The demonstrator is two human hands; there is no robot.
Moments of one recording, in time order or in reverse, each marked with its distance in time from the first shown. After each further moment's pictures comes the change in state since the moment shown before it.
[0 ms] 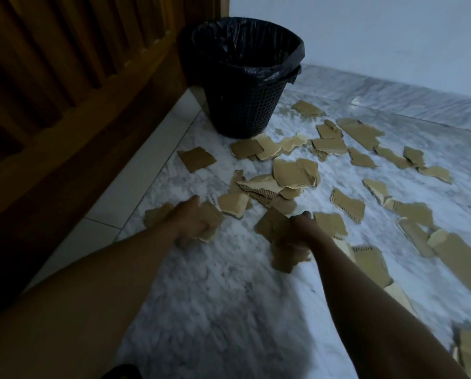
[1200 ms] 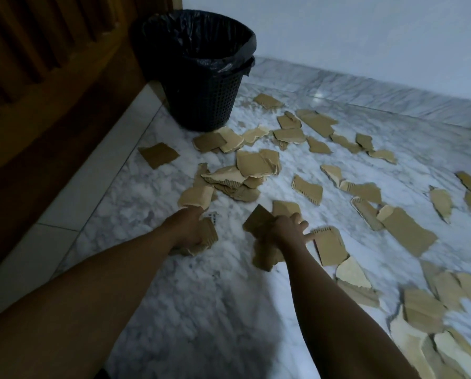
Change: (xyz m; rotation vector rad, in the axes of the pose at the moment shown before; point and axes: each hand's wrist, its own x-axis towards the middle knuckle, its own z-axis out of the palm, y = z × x) left_hand -0.003 0.047 0.055 0.155 -0.248 0.166; right_hand -0.051 0.031 0.023 0.217 0.218 0.222
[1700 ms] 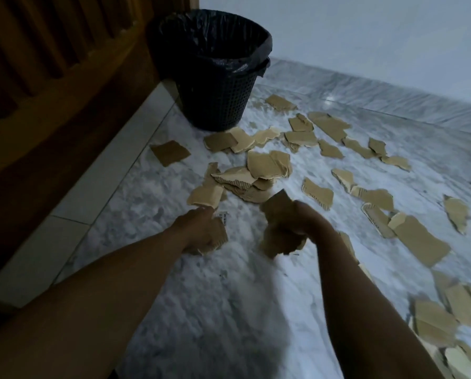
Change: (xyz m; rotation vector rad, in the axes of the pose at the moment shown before) left_hand 0.000 0.003 0.004 0.034 0.035 0.024; right_hand 0.017 -0.002 -0.049 0.298 -0.173 -0.208
